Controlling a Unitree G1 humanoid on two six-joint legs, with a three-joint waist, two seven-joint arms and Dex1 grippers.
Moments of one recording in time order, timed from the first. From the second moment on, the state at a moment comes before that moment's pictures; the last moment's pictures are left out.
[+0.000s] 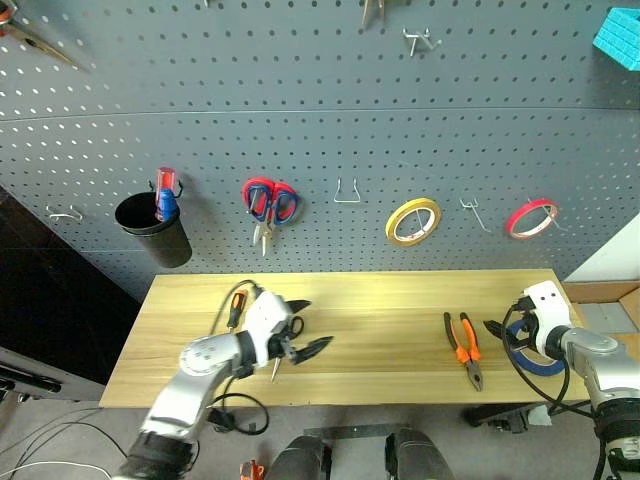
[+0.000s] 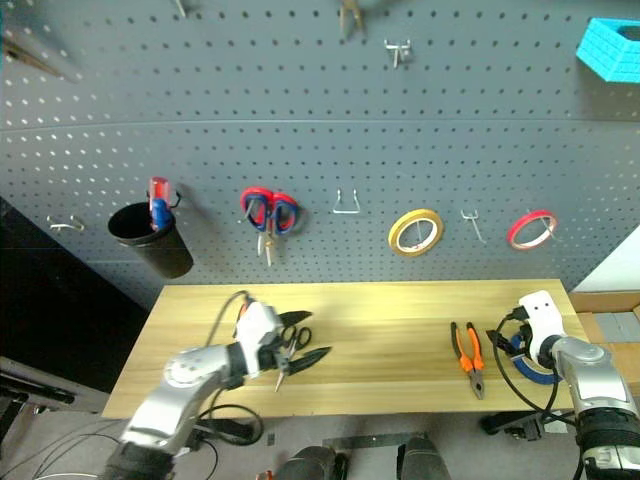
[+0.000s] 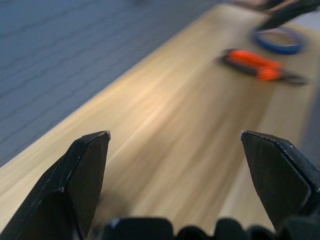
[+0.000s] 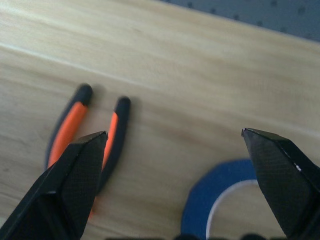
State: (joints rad) left arm -0.16 0.38 -0.22 0.05 -0.16 0.11 -0.86; right arm -0.21 -0.66 -0.13 0.38 0.15 0.43 0.63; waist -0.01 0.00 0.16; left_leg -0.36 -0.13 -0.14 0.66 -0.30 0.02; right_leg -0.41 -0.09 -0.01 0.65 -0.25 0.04
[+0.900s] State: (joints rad) left arm -0.22 0.31 -0.45 0.01 -0.04 0.12 -0.89; right arm -0.24 -0.56 -0.20 0.50 0.17 0.50 0.49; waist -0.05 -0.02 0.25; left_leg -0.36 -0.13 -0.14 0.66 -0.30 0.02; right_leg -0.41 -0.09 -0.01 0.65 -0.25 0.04
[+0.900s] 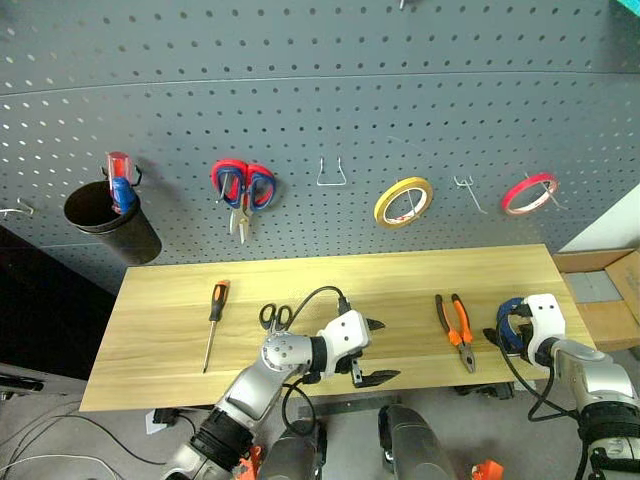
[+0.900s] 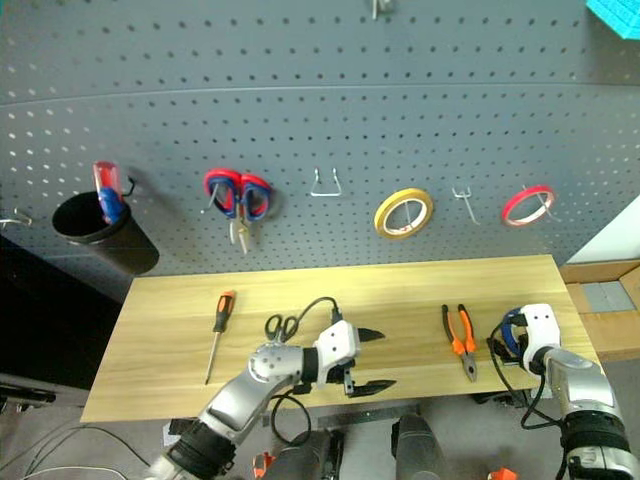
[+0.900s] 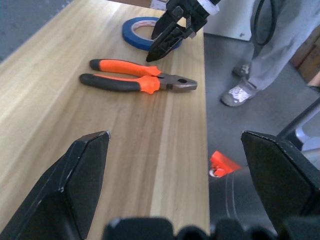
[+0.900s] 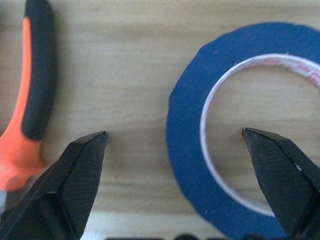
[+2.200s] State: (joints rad) left arm -0.40 0.15 -0.16 0.21 -0.23 -0.10 -0.81; right arm -0.19 -0.38 -0.17 -0.82 0.41 0.71 0.23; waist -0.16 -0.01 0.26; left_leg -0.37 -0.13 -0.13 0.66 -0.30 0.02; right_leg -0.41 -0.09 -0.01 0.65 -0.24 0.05
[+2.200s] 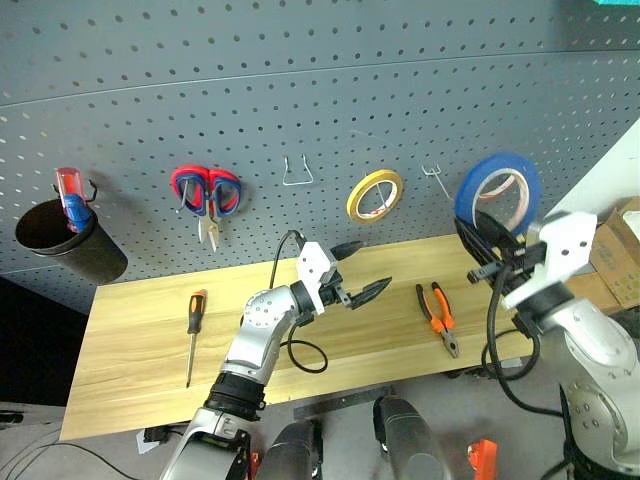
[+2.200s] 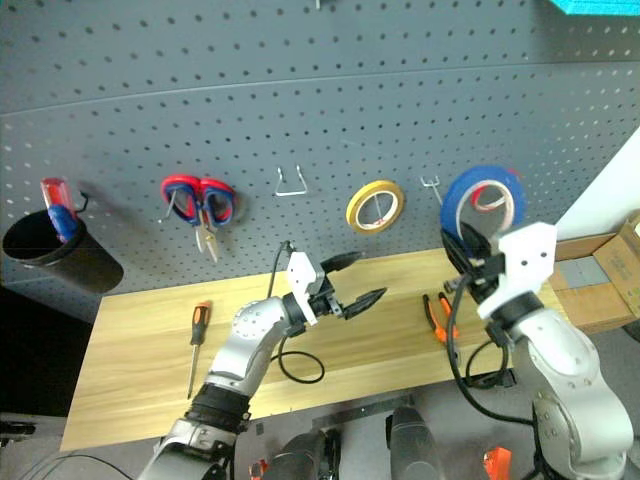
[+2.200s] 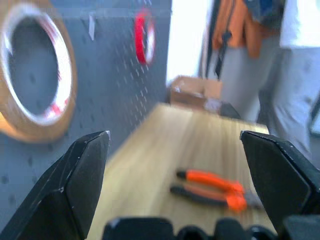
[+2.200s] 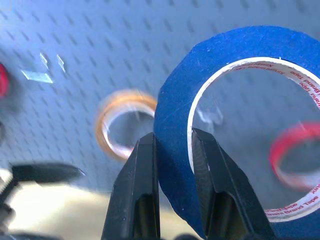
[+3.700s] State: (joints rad) left arm -0.28 0.35 -0.10 -0.10 -0.25 0.02 -0.75; right arm -0.24 -0.40 -0.08 -0.32 0.39 0.59 0.40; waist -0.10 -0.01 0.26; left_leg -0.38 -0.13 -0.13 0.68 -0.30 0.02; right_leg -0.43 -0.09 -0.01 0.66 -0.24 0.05
